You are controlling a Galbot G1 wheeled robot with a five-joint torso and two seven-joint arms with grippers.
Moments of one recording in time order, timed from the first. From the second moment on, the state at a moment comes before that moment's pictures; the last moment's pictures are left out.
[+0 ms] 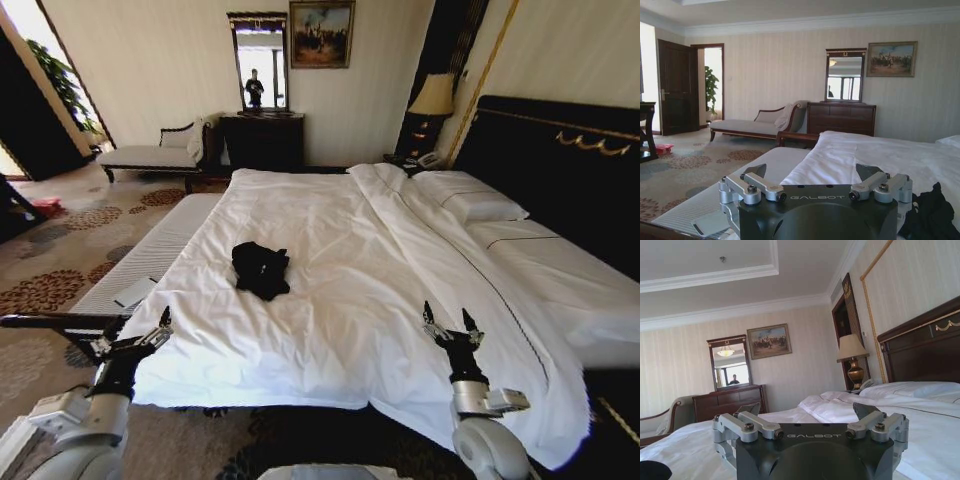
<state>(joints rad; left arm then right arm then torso) 1.82 -1.43 -1.01 -2.46 -0.47 0.21 -0.04 -1.73 1.17 0.67 2.12 0.55 0.33 0.19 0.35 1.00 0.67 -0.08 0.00</state>
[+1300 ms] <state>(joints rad) 1.83 -1.43 -1.01 -2.47 -0.45 0.20 -0.04 -1.72 1.20 0.65 2.11 0.51 0.35 0.20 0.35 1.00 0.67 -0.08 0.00</state>
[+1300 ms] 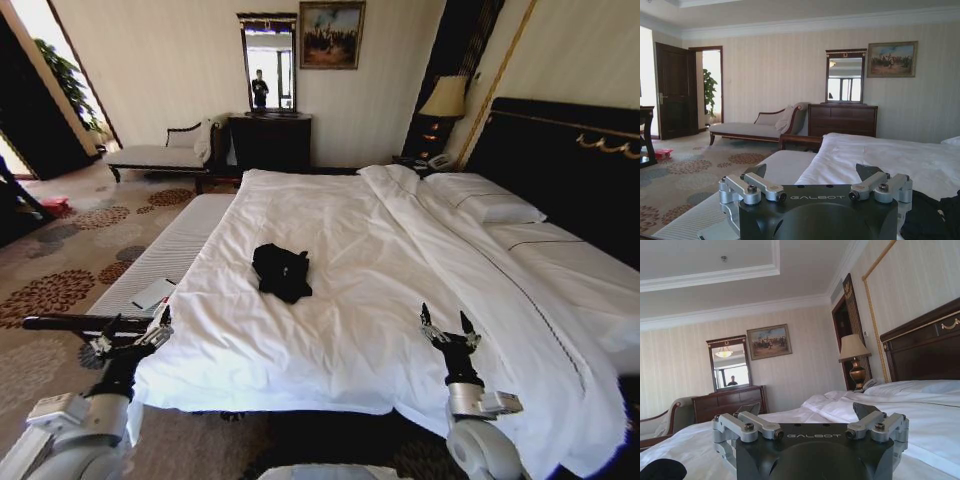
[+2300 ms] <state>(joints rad) 1.82 -1.44 -1.00 -2.46 -0.45 0.20 -0.04 -1.72 1.21 0.63 2.11 0.50 0.34 0.20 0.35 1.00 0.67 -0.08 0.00</state>
